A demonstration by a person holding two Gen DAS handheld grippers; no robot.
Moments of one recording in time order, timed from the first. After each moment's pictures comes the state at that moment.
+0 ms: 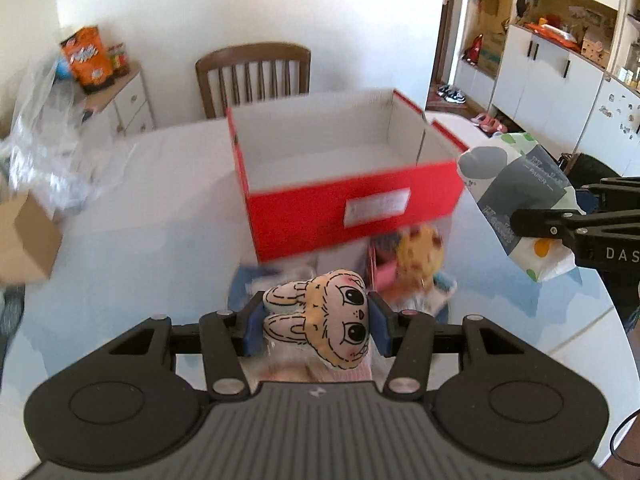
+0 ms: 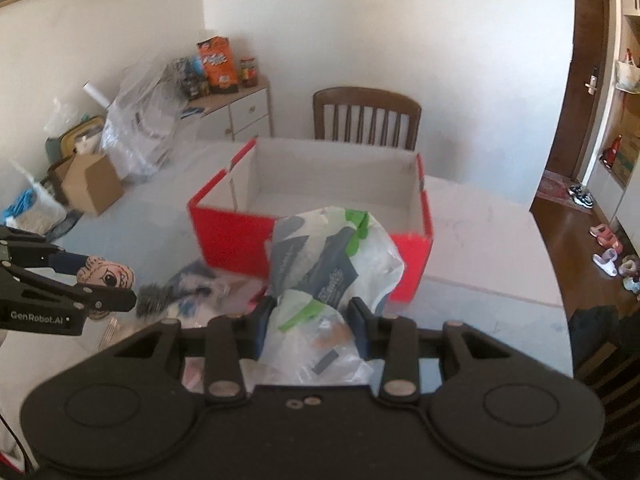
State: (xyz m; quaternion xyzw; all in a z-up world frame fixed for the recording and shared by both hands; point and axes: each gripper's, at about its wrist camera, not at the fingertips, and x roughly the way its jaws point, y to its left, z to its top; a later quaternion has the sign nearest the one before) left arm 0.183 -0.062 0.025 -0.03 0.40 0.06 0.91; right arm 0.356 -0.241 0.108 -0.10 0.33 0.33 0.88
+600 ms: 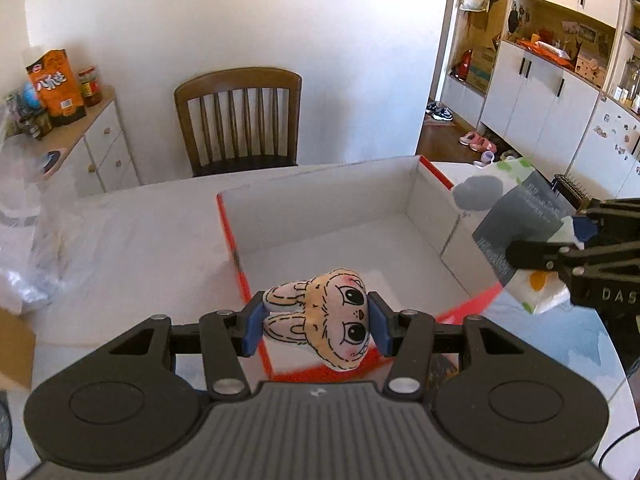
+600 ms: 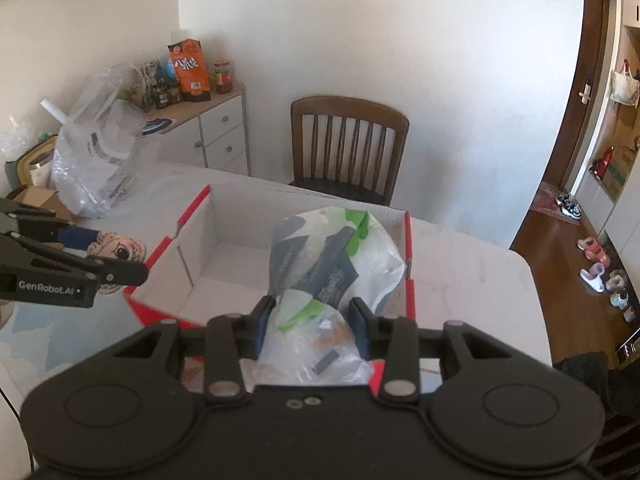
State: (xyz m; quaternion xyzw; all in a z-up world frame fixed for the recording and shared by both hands) left arm 0.321 -0.002 0.044 -0.03 0.39 0.03 0.92; right arm 0.465 -0.182 0.121 -0.12 0.34 0.31 0.88
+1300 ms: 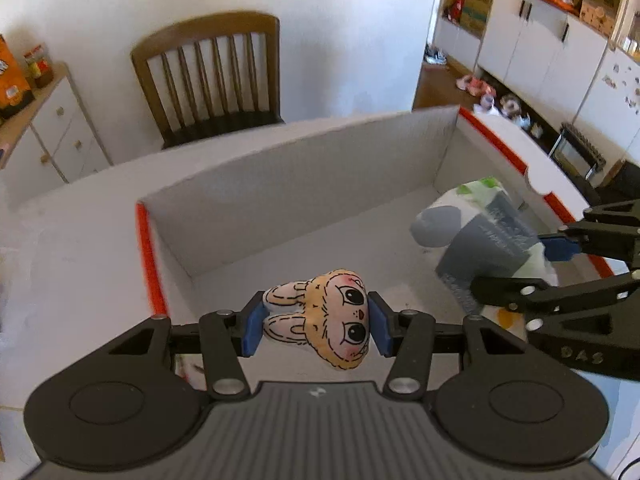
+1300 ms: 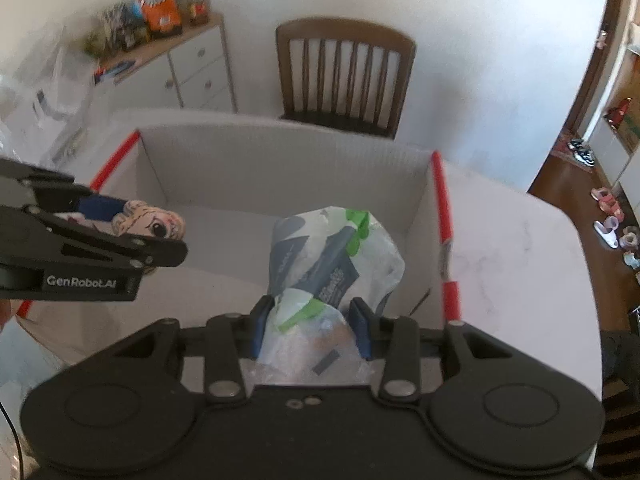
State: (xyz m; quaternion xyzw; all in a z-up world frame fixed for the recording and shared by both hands) left arm 0.450 0.001 -0.040 -0.01 0.47 0.00 0.88; right arm 0.554 -0.135 0.034 -0.15 0.44 0.29 0.83
